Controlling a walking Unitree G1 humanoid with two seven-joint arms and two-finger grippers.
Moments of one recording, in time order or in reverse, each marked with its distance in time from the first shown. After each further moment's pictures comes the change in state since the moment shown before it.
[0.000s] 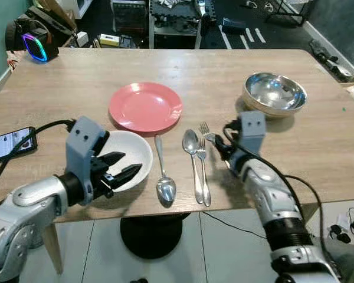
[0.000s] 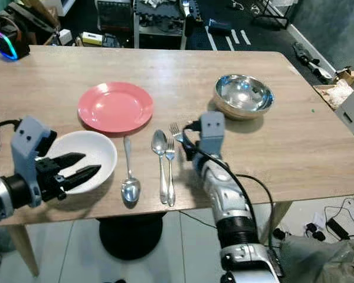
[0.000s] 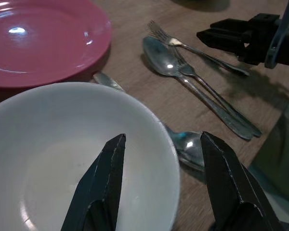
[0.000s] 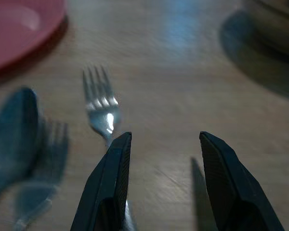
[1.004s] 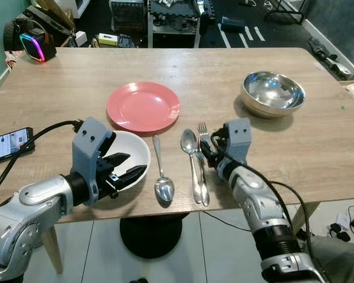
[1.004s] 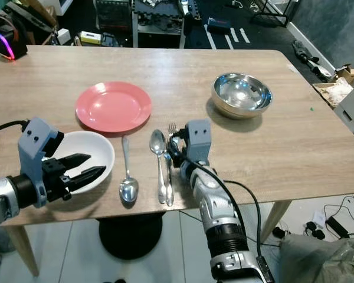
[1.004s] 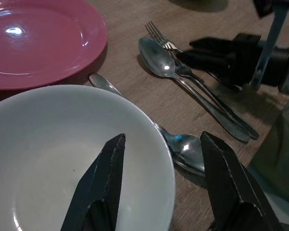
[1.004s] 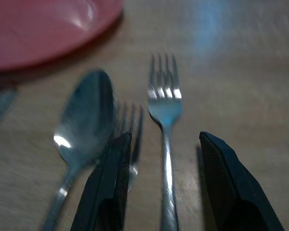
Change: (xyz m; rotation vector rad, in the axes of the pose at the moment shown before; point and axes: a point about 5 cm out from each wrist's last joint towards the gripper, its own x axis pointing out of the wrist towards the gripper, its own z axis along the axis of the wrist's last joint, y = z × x) left arm 0.004 -0.002 0.001 -0.002 0.001 -0.005; right arm 0.000 0.034 -0.016 0.019 0.013 0.091
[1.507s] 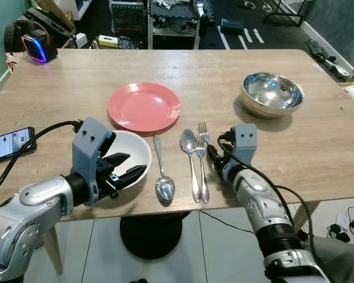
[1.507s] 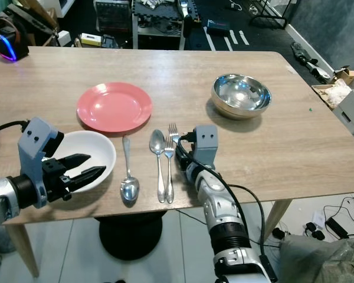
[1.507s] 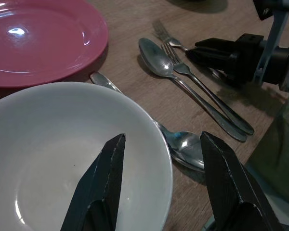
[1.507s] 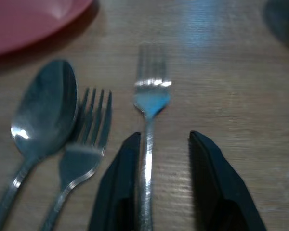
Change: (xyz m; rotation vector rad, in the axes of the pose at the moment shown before) left arm 0.000 0.000 0.000 -0.003 0.000 0.004; right arm 0.002 -0.018 -0.007 -0.028 0.032 -0.035
